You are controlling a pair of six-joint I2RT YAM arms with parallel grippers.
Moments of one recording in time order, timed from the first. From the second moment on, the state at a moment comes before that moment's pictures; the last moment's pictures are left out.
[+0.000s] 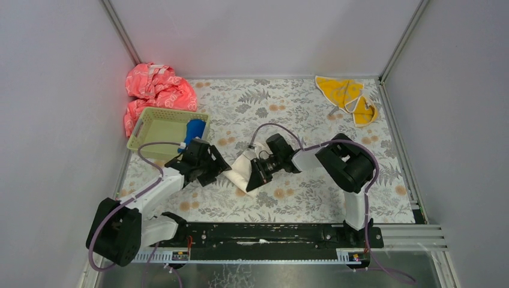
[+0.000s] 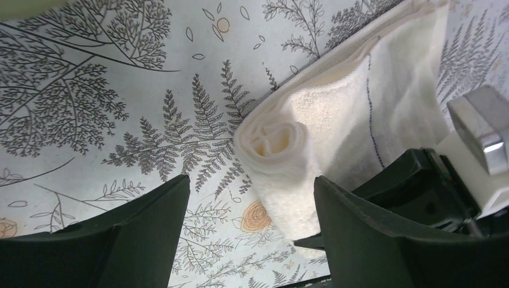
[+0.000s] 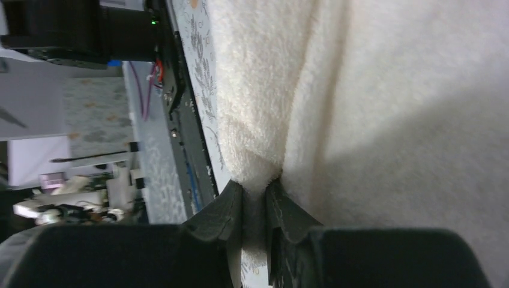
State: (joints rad) left arm -0.39 1.14 0.55 -0.37 0.09 -0.98; right arm 0.76 1.97 0.93 0.19 -0.92 0.42
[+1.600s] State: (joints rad) left arm -0.43 1.44 0.63 -0.22 0.13 -0.96; right arm 1.22 1.66 0.91 -0.15 0.24 -0.13
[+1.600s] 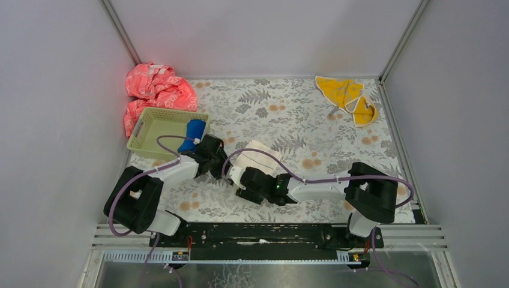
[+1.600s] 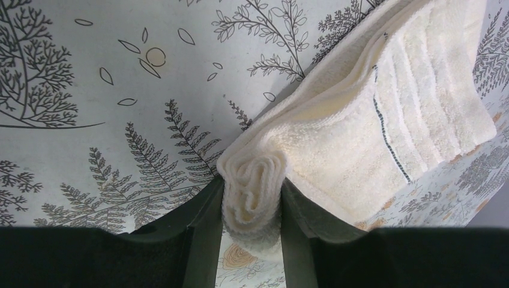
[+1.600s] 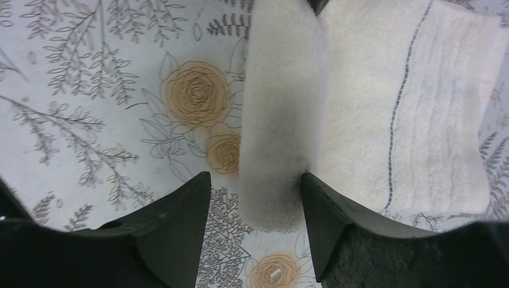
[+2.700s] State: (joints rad) left arm -0.43 1.17 0.65 -0.36 0.01 -0.94; right arm 0.81 1.87 0.92 0.10 -0.76 0.31
